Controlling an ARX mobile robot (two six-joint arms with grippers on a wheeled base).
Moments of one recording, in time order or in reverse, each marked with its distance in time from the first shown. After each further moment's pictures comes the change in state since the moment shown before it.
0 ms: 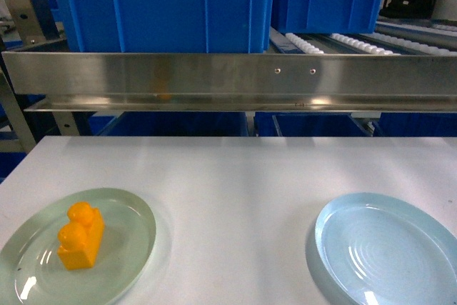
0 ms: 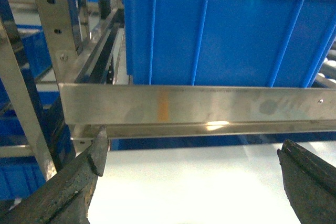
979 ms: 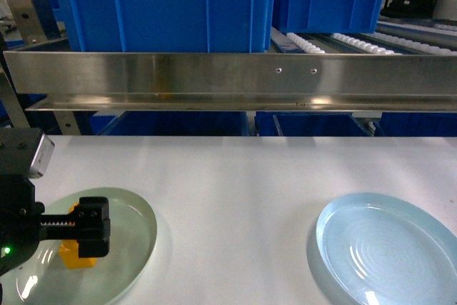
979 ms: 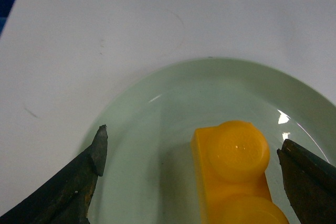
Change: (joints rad) left arm -0.270 0.671 -0.024 0.190 -0.433 -0.034; right arm 0.000 0.018 -0.001 -0.012 0.000 0.000
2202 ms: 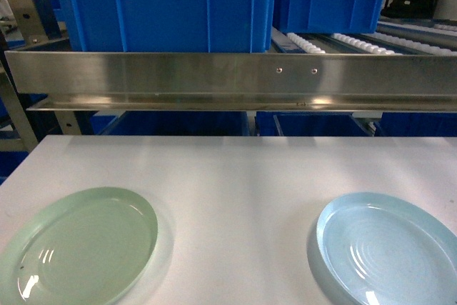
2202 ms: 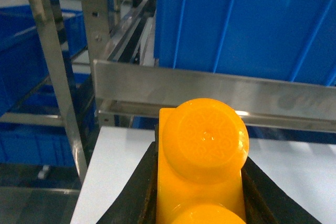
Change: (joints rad) left arm 0.196 -0.842 -0.031 -0.346 0.232 -0.005; right arm 0.000 0.000 0.000 0.000 0.000 0.000
